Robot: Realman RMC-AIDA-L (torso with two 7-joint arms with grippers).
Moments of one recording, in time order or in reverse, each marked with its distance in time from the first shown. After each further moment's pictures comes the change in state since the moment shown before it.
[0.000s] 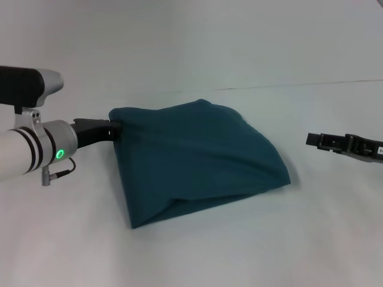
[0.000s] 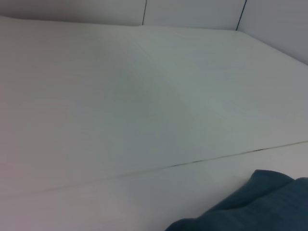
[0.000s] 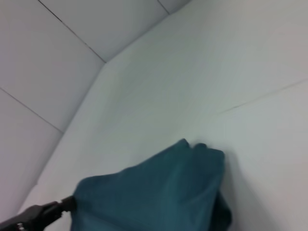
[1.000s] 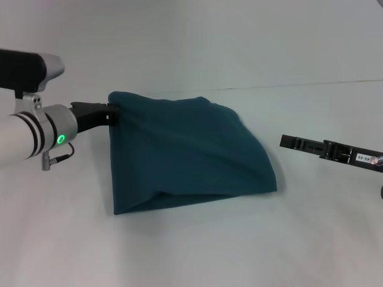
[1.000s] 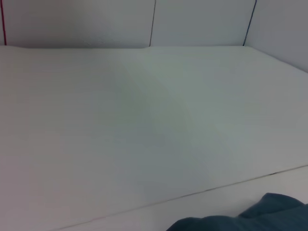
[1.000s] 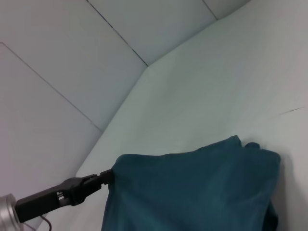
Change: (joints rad) left arm -0.026 -0.001 0.010 0.024 -0.004 -0.053 0.008; right arm -0.004 0.059 0.003 0.012 0.065 -0.042 -0.138
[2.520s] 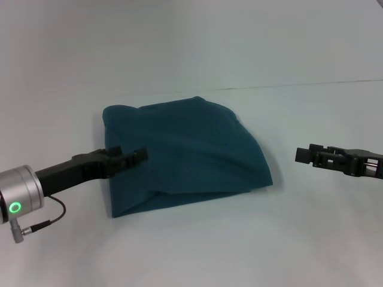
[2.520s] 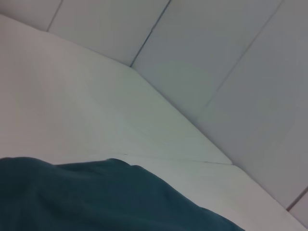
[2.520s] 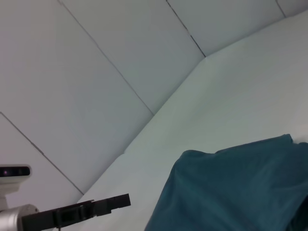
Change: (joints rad) left arm 0.291 -0.010 -0.126 0.145 -0.161 0.688 0.029; right arm -0.039 -0.059 0.030 -0.006 -0.001 -0.236 -0.135
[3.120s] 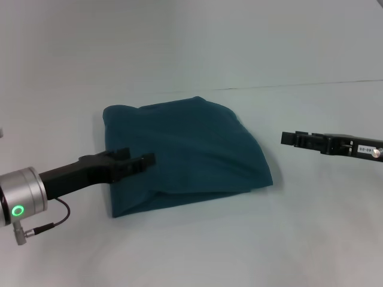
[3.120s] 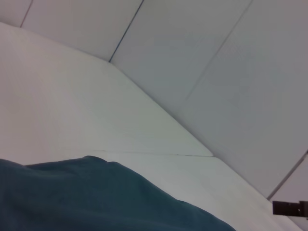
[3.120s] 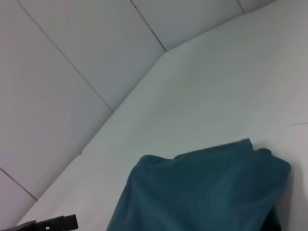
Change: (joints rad) left arm -0.003 0.001 0.005 -0.005 0.001 0.045 0.036; right arm 0.076 0.011 -0.077 0.006 -0.010 0.206 0.078
